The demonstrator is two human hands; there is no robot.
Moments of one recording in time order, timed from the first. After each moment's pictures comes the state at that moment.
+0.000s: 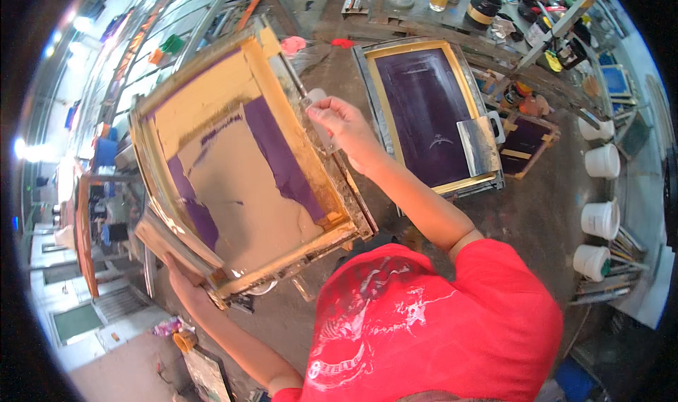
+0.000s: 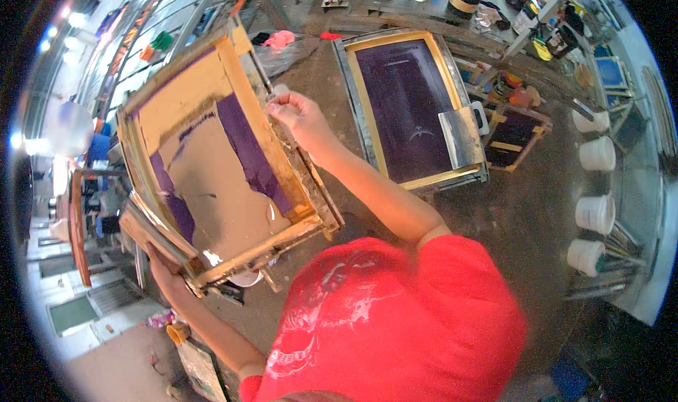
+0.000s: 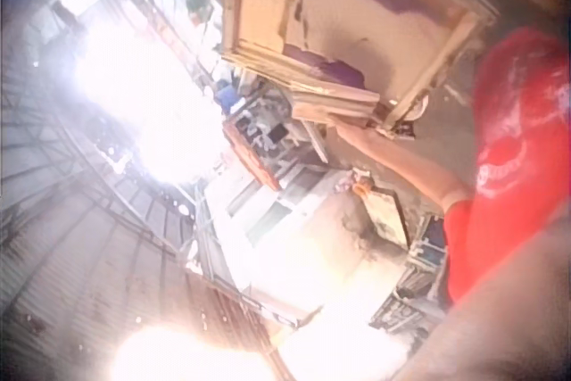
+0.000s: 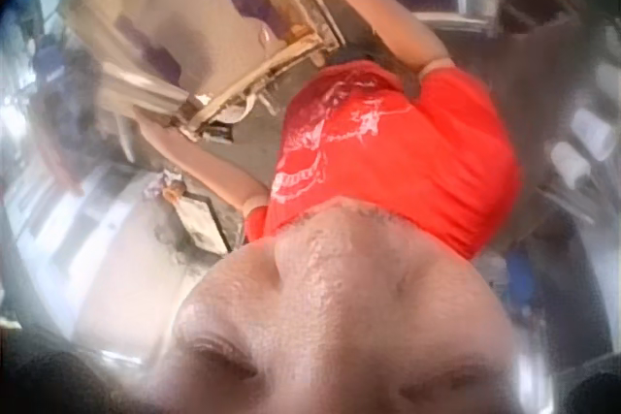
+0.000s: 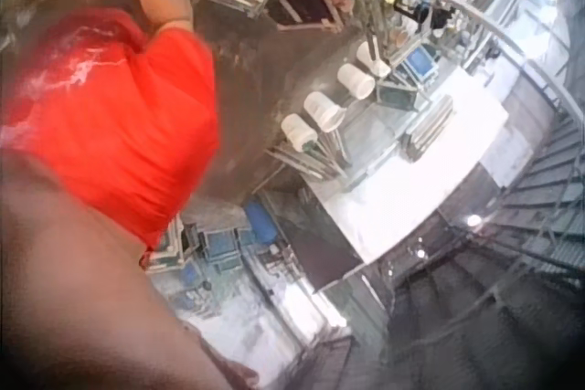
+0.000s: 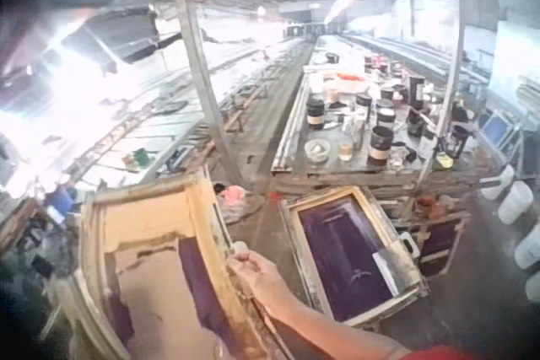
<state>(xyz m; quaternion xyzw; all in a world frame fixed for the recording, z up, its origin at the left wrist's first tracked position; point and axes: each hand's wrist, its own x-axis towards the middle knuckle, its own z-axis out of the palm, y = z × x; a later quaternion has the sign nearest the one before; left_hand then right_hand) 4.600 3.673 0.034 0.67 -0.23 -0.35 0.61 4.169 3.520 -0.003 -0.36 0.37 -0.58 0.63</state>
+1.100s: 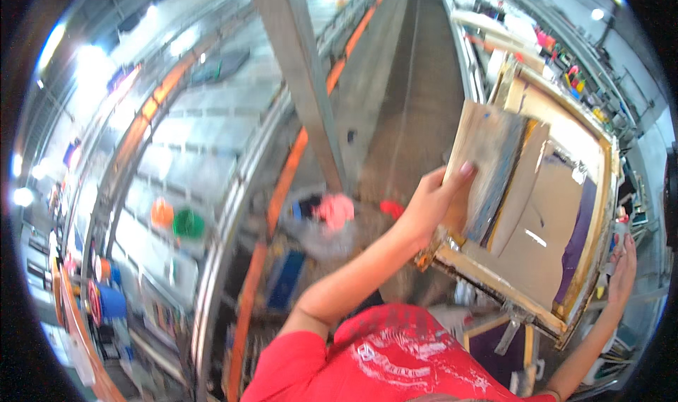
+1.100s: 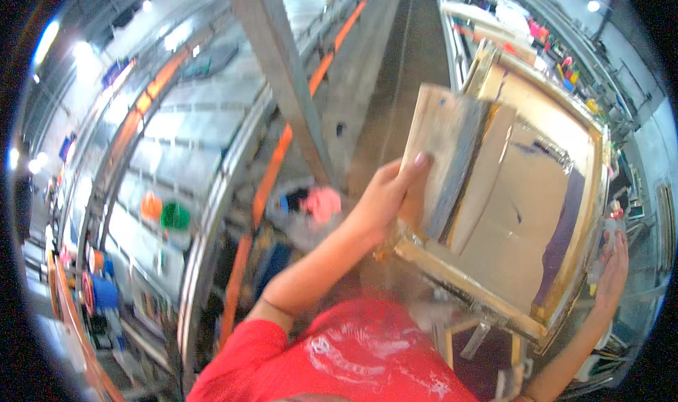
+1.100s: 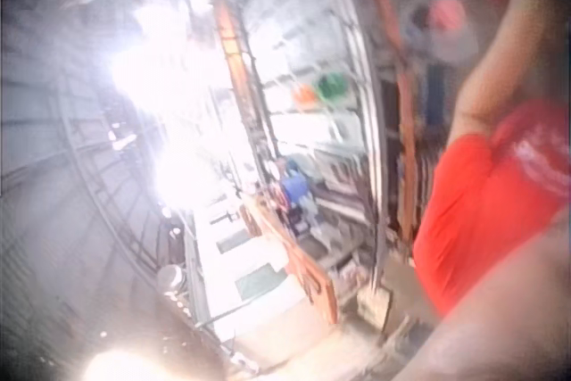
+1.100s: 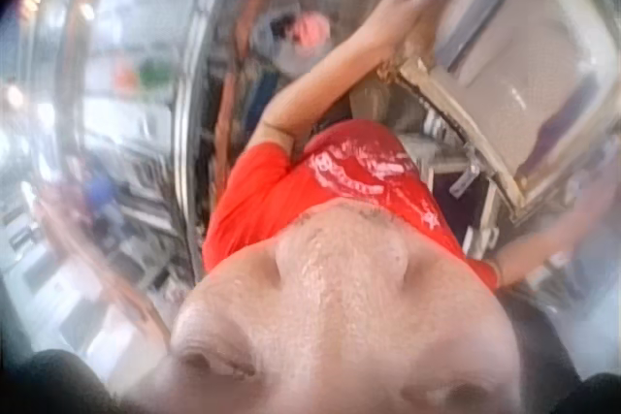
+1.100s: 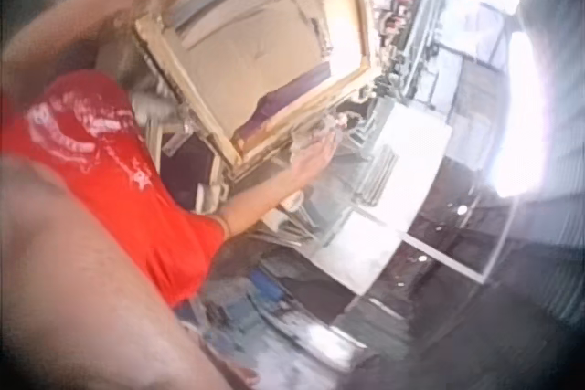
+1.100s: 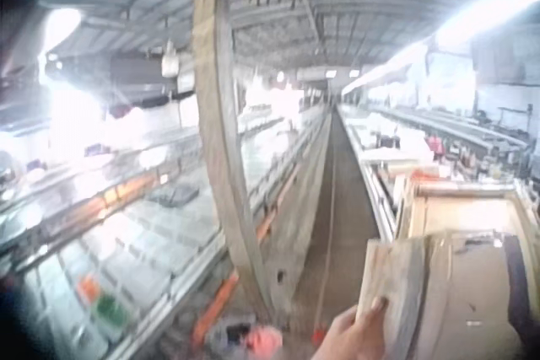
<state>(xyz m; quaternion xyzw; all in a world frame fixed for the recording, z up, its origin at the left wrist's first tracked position) 4.203 2.806 0.114 0.23 -0.43 -0.81 0.33 3.782 3.140 0.164 -0.22 0.71 -0.65 0.15</state>
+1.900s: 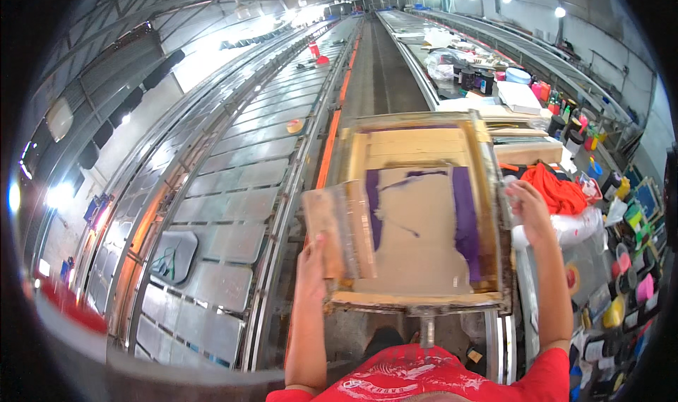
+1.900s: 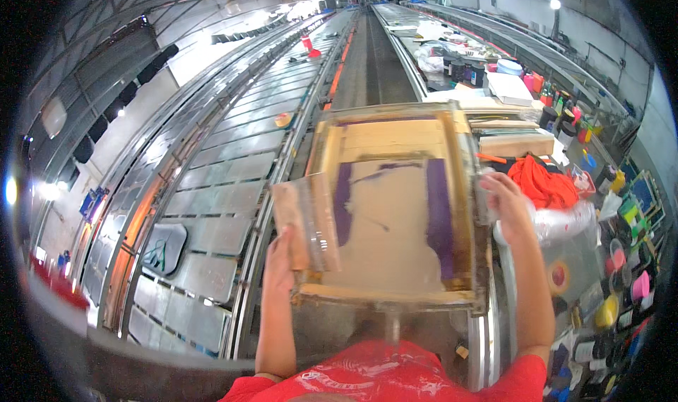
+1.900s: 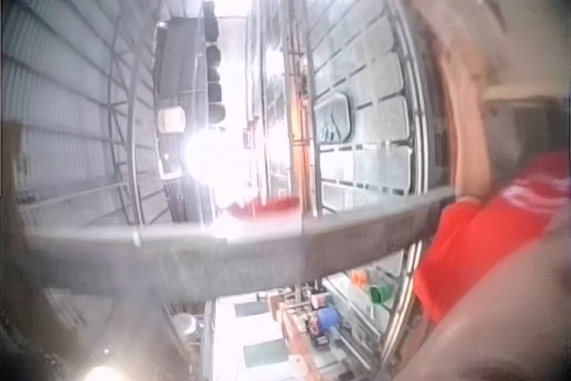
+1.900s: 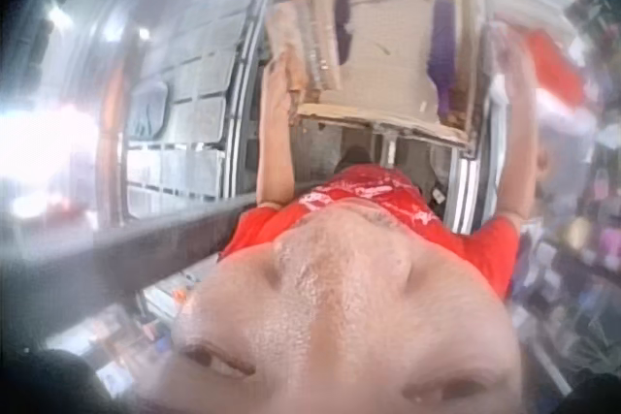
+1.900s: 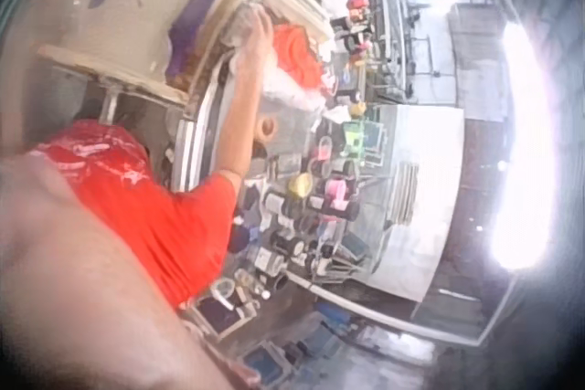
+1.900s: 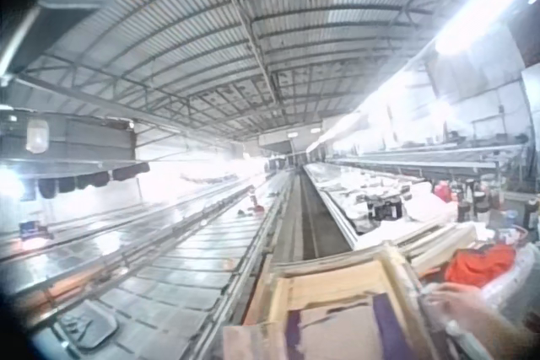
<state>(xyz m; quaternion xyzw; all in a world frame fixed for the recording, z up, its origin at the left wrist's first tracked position) 4.064 2.116 0.103 0.43 -0.42 -0.64 0.48 3.638 2.290 0.152 -0.27 0.58 -0.71 0.30</state>
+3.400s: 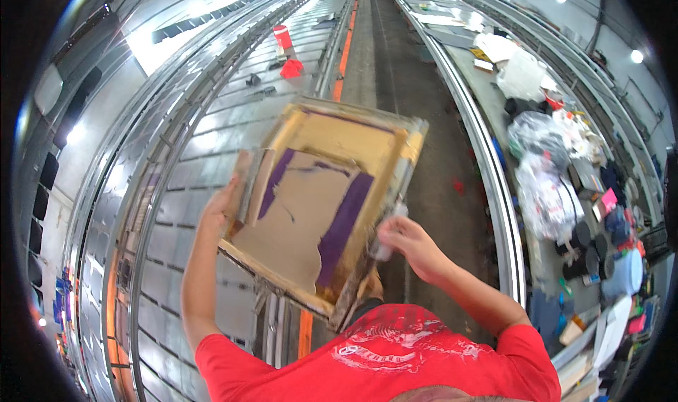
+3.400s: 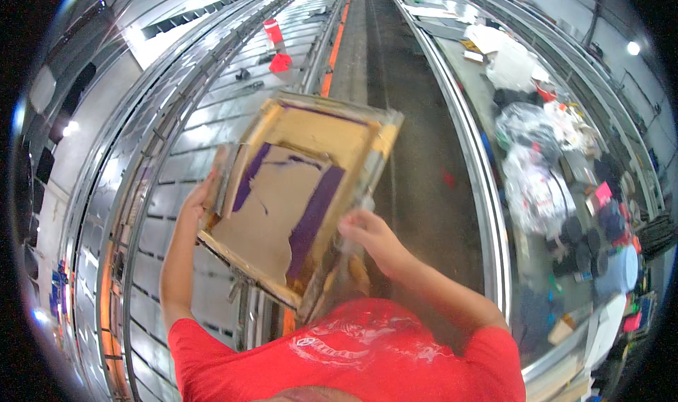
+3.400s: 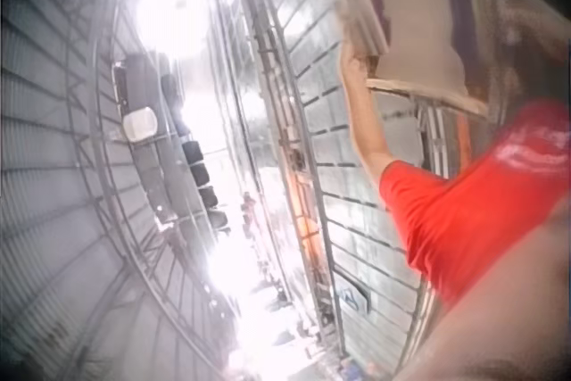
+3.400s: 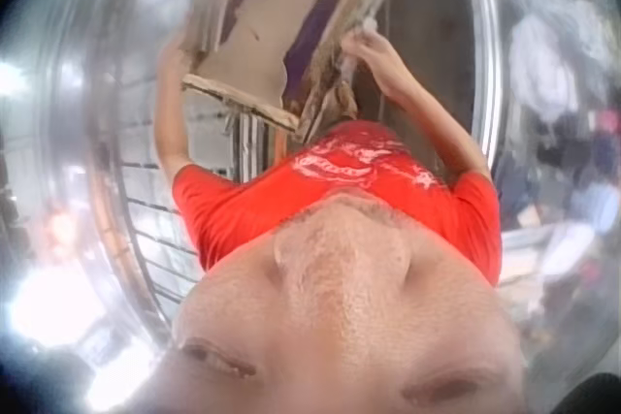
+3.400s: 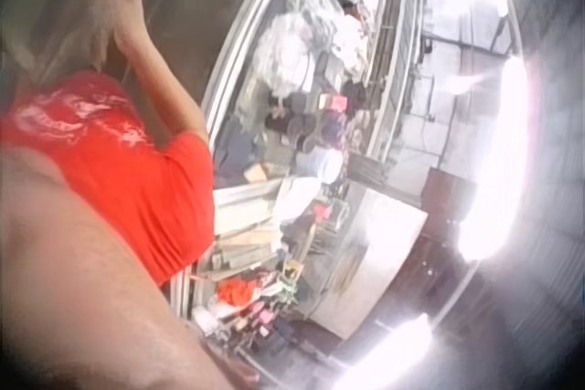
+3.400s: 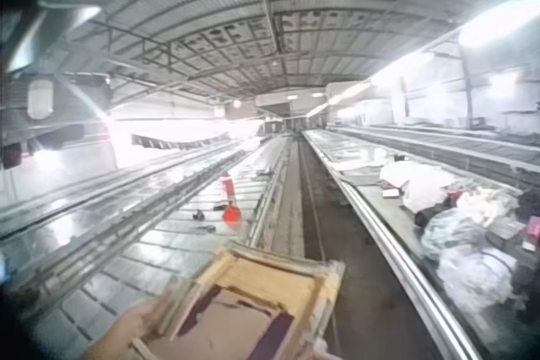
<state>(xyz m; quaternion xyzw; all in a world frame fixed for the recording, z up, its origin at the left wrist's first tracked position) 3.637 0.639 0.105 0.59 -0.49 -0.57 0.29 3.243 0.987 0.120 -0.35 0.45 -0.57 0.59</state>
